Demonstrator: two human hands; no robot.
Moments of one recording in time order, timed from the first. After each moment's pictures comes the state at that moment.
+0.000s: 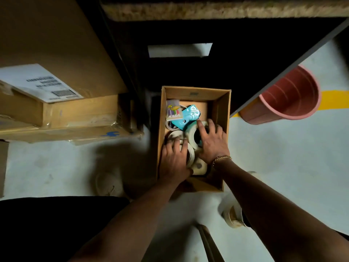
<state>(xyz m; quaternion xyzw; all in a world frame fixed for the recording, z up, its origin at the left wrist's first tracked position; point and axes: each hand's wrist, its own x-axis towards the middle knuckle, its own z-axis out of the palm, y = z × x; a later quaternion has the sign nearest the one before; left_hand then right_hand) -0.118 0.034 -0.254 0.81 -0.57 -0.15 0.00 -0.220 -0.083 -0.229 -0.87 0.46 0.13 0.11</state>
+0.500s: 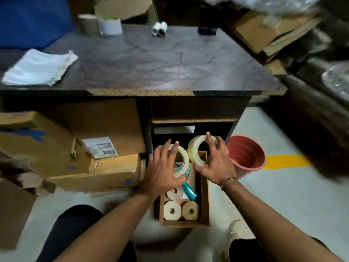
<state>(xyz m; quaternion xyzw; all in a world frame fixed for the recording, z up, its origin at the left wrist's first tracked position) -0.076 0.073 0.018 0.77 -0.61 0.00 0.17 -0.253 -0.038 0.039 -0.86 0.47 -0.16 0.14</state>
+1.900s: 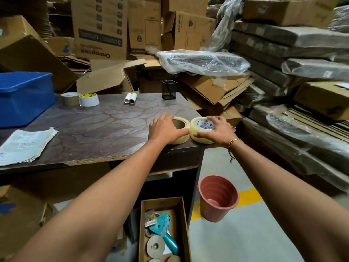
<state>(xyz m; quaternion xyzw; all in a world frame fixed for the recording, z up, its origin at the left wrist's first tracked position) -0.106 -0.095 0.288 0.77 -0.58 0.00 0.27 -0.303 -0.167 0.289 -0.79 0.54 -0.23 0.16</state>
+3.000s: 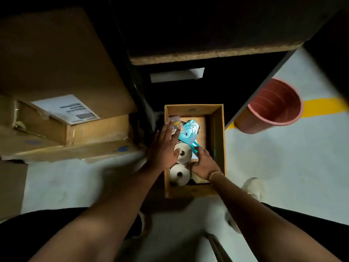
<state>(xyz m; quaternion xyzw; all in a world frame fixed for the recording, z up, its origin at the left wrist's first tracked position) -0.036 0.015 -0.190 0.75 -0.65 -0.09 0.04 -0.213 -0.029 -0.197 -0.72 0.55 0.06 0.43</state>
